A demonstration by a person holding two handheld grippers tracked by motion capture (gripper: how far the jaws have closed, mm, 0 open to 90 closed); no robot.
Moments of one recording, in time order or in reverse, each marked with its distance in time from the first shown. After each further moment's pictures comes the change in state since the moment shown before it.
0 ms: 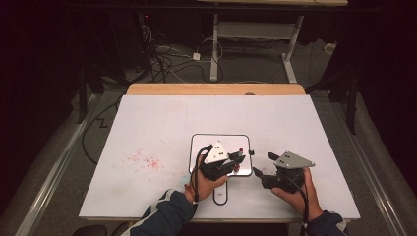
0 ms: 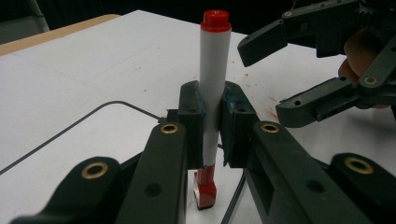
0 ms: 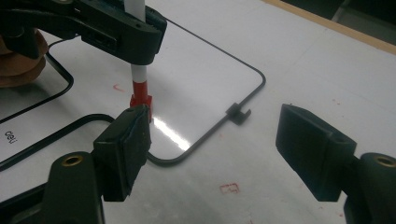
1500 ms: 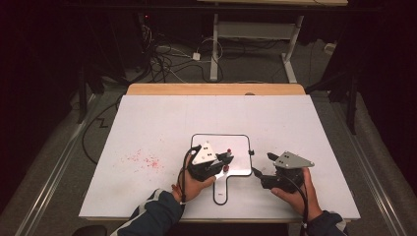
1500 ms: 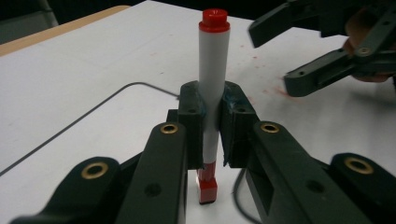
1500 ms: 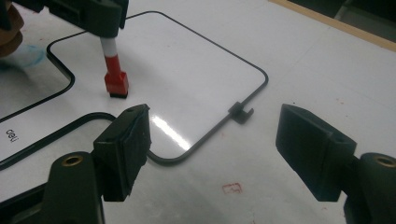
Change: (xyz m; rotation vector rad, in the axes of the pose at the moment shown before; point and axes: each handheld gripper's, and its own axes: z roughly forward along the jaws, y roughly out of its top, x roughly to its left) left arm 0.020 -0.010 -0.036 0.039 0.052 0.005; right arm 0.001 0.000 0.001 0.004 0.005 -0.002
